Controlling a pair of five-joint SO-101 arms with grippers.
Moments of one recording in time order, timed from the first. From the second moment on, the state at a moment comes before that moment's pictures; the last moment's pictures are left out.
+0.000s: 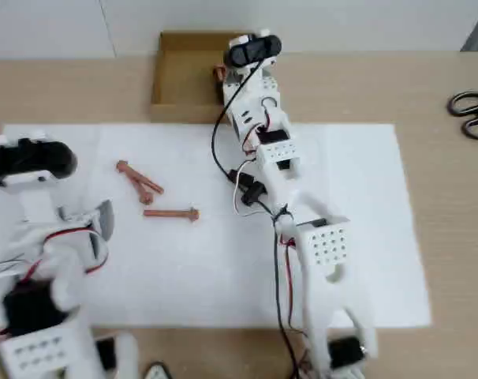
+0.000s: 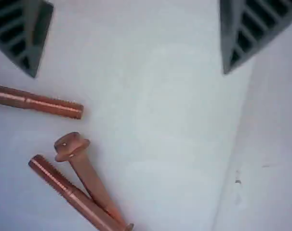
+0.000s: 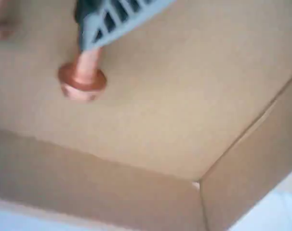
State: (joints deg) left arm -20.2 -62.6 41.1 79.8 -0.1; right arm -18.5 54.8 -33.1 1.2 -3.1
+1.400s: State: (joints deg) left arm -20.2 -62.6 40.9 79.8 -0.2; right arm -13.4 51.0 -94.0 96.2 -3.1
